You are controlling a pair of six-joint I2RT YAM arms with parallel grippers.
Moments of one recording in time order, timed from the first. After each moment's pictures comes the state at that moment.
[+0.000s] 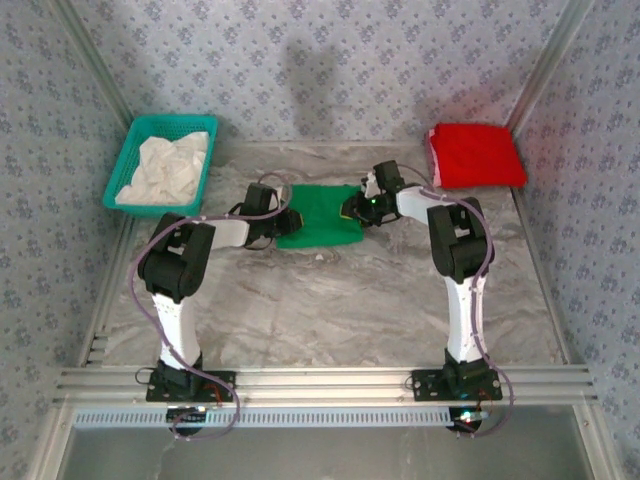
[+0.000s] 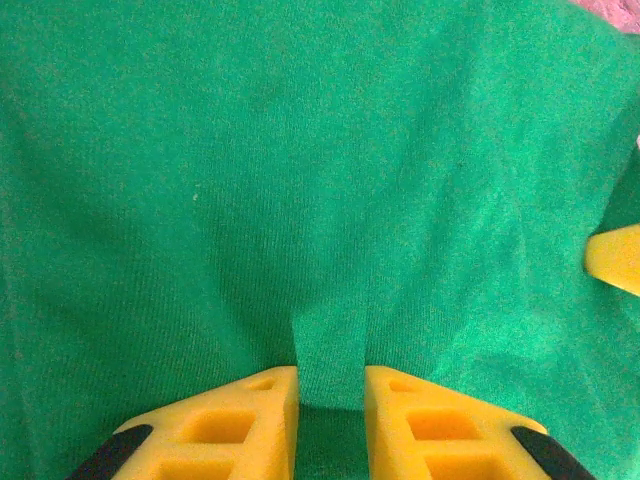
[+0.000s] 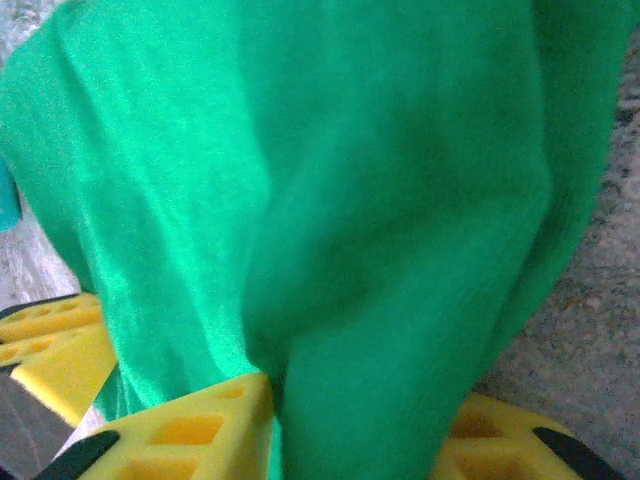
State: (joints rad) left arm -0.39 1.99 1.10 0.12 0.35 -0.56; right arm 0.29 2.19 1.50 -0.31 -0.59 0.58
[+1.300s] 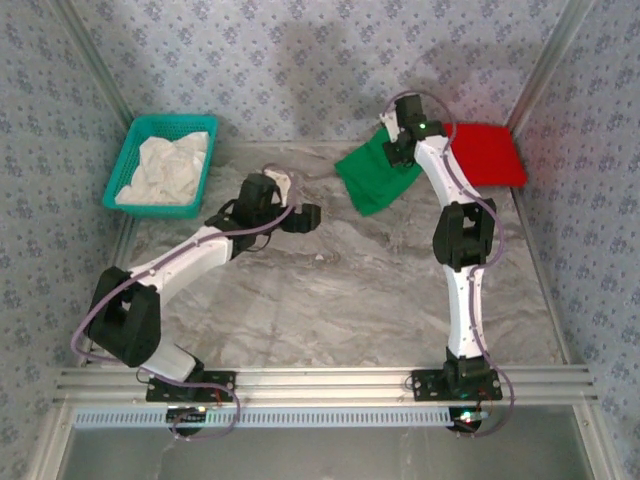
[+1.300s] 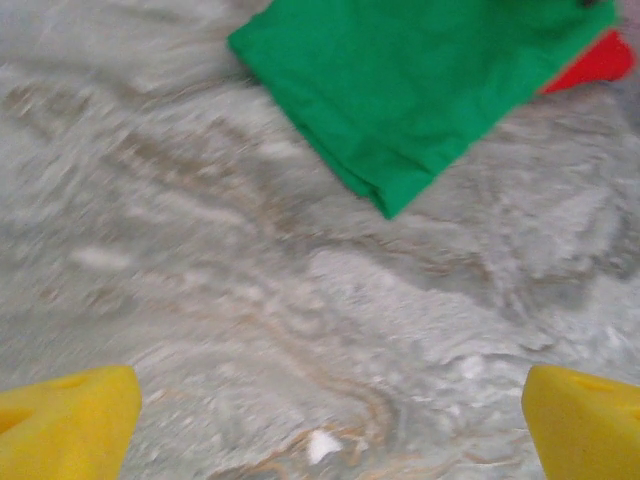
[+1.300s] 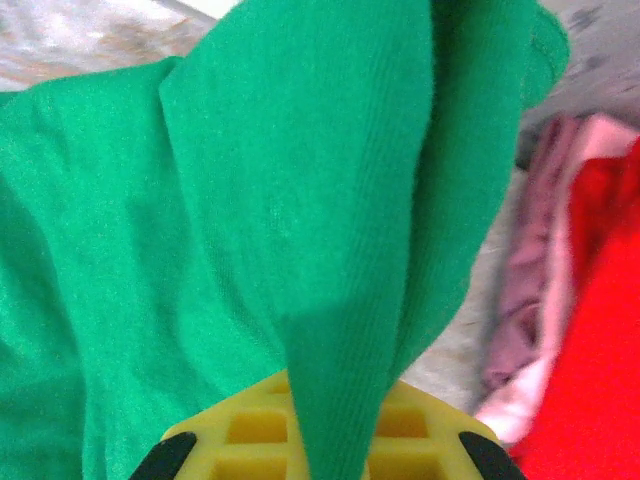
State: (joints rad) left arm -0.58 1.51 1.08 -0.15 0.14 -0.33; right arm 0.18 2.33 2.31 -0.88 0.13 -0.30
